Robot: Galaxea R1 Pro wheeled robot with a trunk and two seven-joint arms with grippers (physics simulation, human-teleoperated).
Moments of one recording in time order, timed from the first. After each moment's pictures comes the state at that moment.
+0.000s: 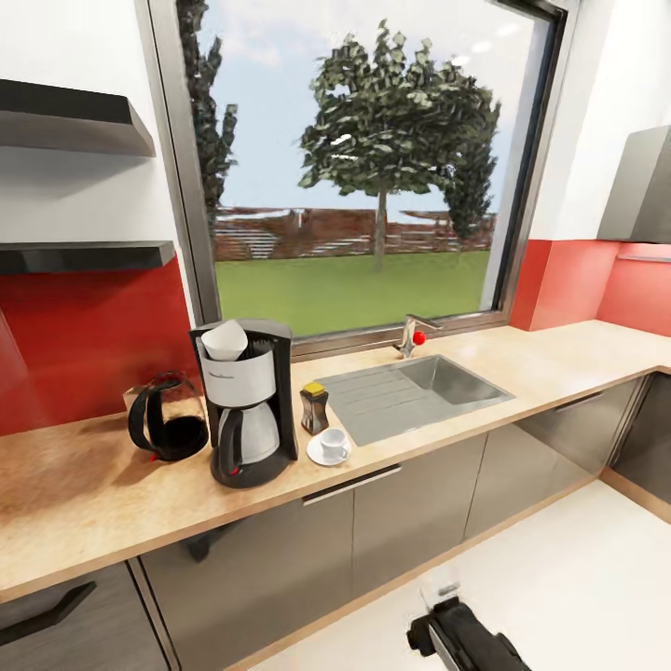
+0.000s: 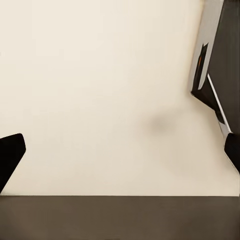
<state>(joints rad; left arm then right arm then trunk) 0.15 0.09 0.12 -0.13 -0.06 0.06 0.22 -0.46 0.07 0.14 -0.45 0.15 0.50 -0.07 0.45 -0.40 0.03</state>
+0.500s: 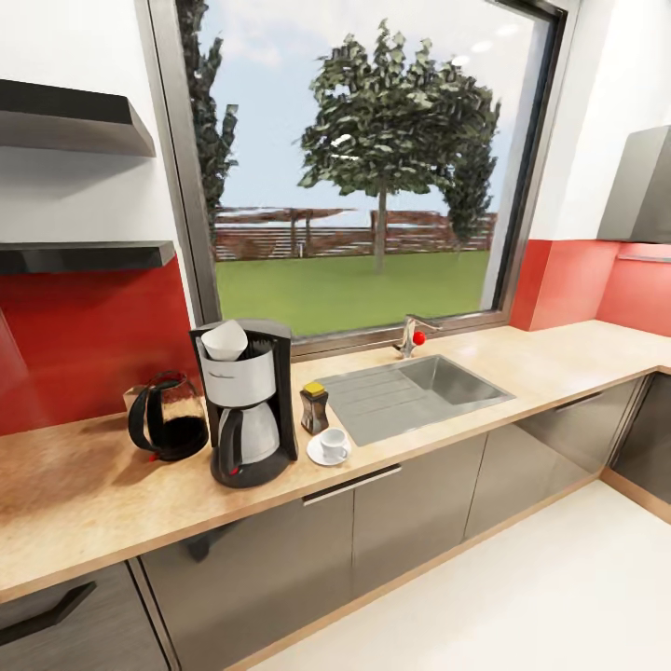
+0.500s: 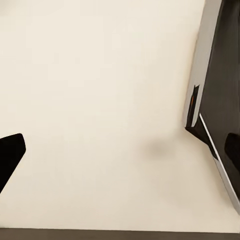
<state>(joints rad) 0.15 0.09 0.11 -0.13 -0.06 -0.07 0.22 -0.26 0.05 0.02 -0.03 0.04 -0.16 -0.06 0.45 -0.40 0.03</state>
